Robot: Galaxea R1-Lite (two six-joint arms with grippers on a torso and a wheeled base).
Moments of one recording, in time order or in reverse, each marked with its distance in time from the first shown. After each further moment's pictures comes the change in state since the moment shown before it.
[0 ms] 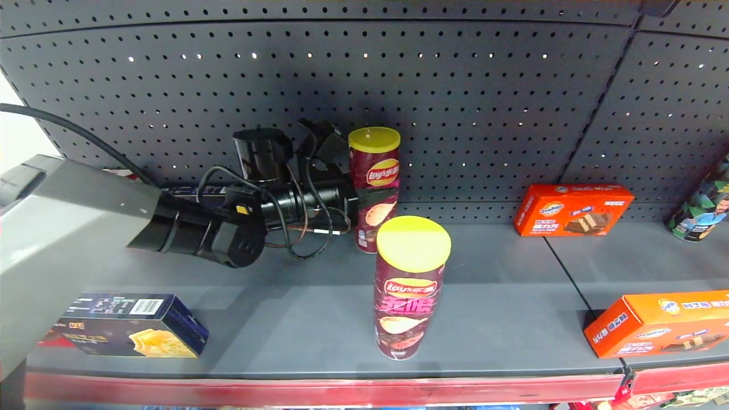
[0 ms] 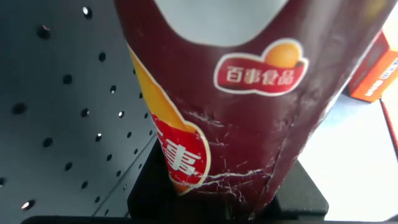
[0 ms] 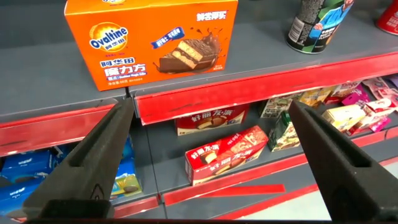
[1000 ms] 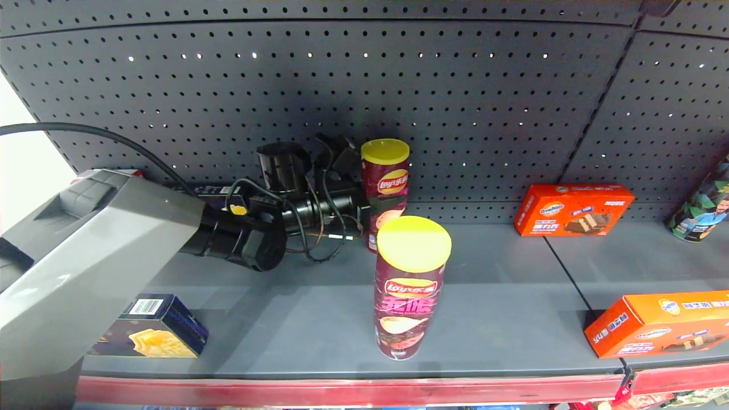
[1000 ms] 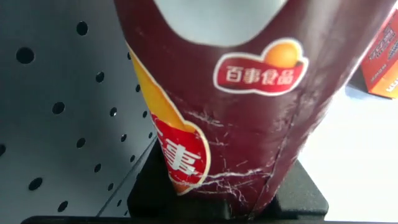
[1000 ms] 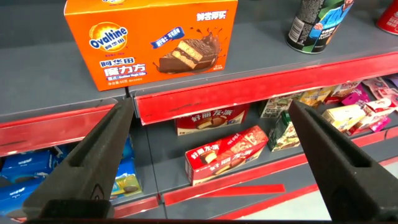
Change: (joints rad) left arm -0.013 0.108 -0.075 -0.037 -0.001 -0.001; right arm 0.000 0.000 0.000 0.000 0.000 -0.001
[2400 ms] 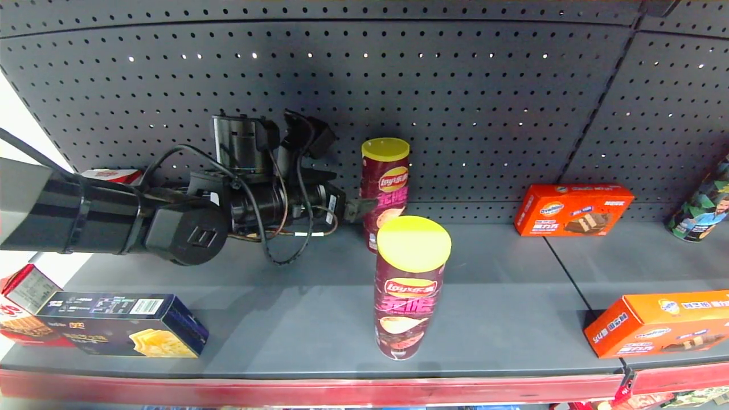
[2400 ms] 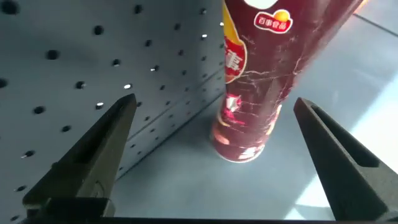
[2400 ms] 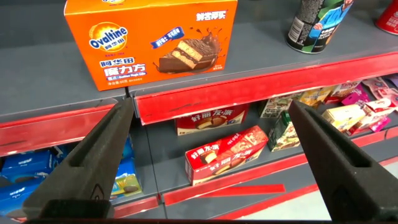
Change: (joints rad) left arm -0.016 -0.303 0.179 0.356 0.491 0.074; right arm 0.000 0.000 0.000 0.000 0.000 0.001
